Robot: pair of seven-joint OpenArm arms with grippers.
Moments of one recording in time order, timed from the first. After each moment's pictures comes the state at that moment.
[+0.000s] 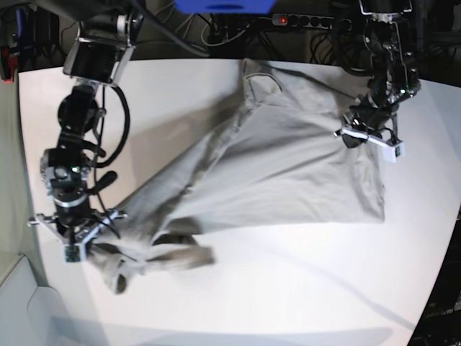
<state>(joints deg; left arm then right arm) 12.2 -10.6 -15.2 85.4 -36.2 -2.3 37.8 11.0 0.6 19.7 92.8 -17.4 18.6 -29.3</state>
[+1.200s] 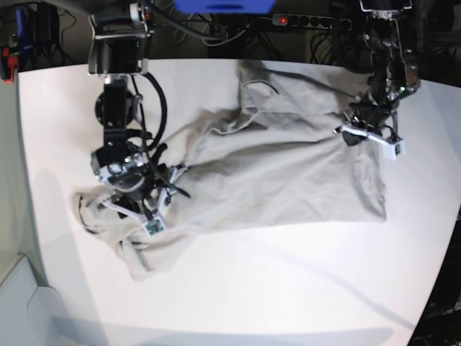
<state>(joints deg) 13.1 -10.6 -15.2 86.4 -35.9 -2.3 37.6 8.9 -2.6 3.8 85.5 -17.7 26.0 -44.8</state>
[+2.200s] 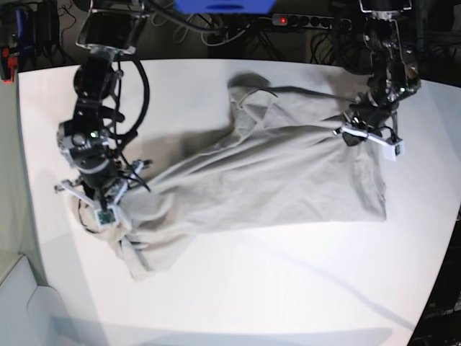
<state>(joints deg) 12.6 -10.5 -15.2 86.6 -35.7 -1.8 38.4 0.7 -3.1 15.0 102.5 -17.0 26.0 -45.0</state>
